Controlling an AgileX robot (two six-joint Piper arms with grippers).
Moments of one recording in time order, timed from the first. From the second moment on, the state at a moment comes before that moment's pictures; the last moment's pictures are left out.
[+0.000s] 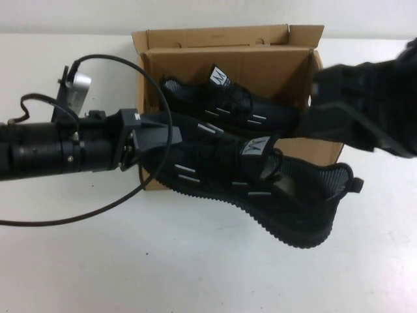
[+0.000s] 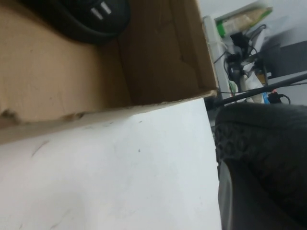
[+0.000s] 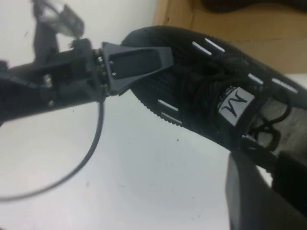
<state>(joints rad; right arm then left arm) 0.84 1.15 -1.43 -0.06 1.08 0.80 -0.18 1.55 -0.85 -1.64 0.92 1.06</state>
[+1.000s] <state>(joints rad) 0.84 1.31 -1.43 -0.04 0.85 1.11 -0.10 1.55 -0.96 -1.64 1.01 1.11</state>
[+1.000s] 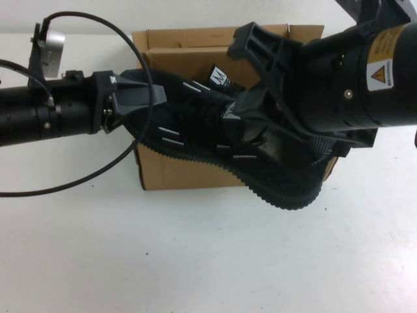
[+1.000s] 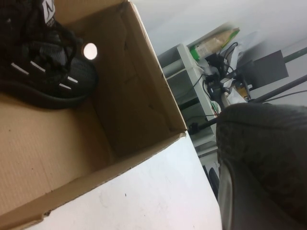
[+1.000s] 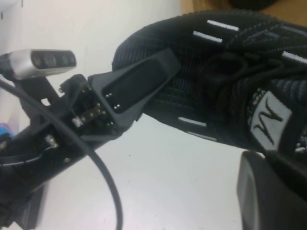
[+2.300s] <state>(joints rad) 0.78 1.46 -1.50 -0.03 0.84 1.19 -0.10 1.55 -0.96 -1.63 1.04 1.12</state>
